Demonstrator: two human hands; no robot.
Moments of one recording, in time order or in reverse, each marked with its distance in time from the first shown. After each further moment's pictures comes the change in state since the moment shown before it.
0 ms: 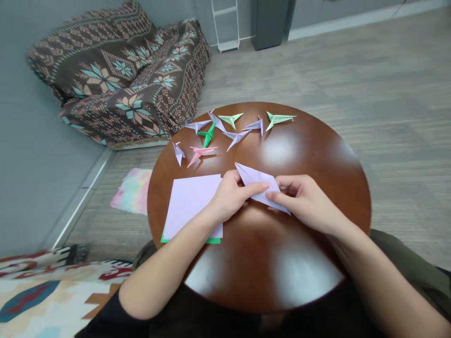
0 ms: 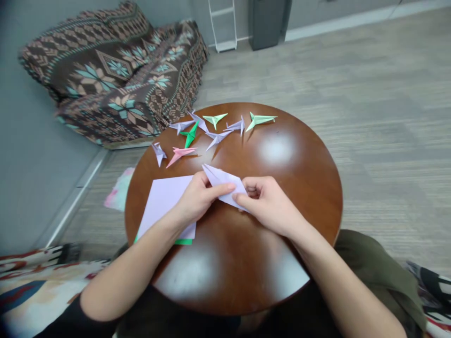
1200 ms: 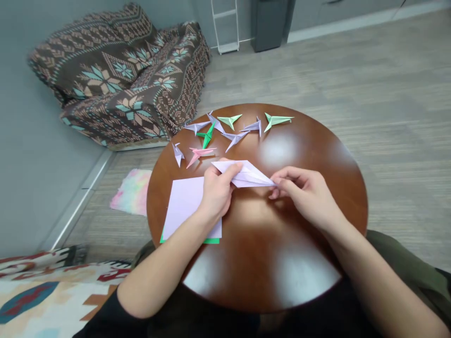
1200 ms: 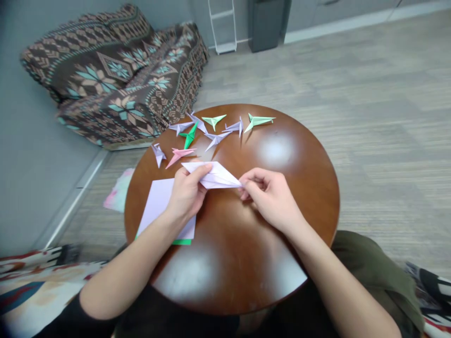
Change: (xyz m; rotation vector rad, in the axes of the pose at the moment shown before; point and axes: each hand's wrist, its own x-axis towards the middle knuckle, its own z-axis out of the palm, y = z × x) left_hand 0.011 0.007 -0.001 -0.307 0.416 0.171; right_hand 0.005 0.009 -0.004 0.035 0.269 -0.058
